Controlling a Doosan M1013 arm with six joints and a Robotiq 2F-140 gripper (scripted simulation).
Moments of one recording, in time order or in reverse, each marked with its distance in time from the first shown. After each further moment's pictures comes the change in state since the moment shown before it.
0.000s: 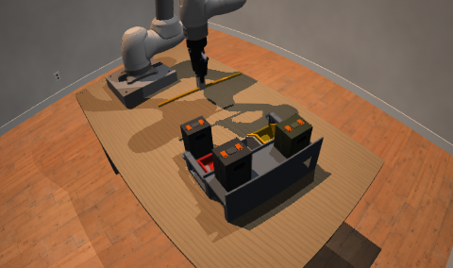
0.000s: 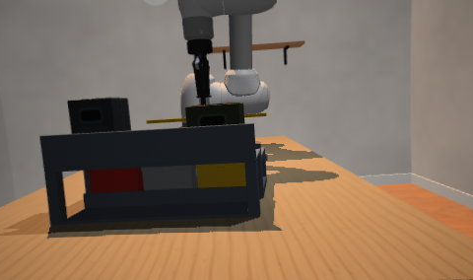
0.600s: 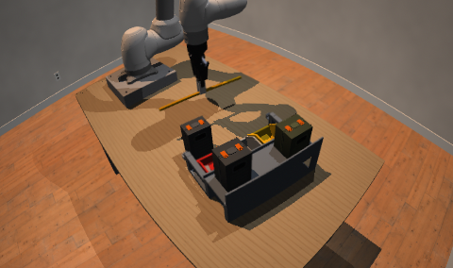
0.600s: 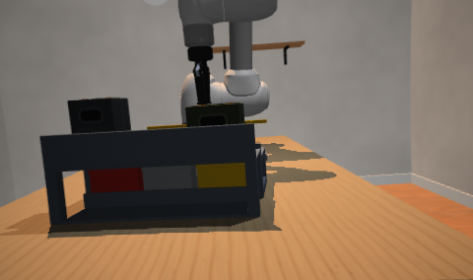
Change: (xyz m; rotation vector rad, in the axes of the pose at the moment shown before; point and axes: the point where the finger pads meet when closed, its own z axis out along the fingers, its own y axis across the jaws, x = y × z) arm 0.000 0.000 0.020 0.000 0.000 0.000
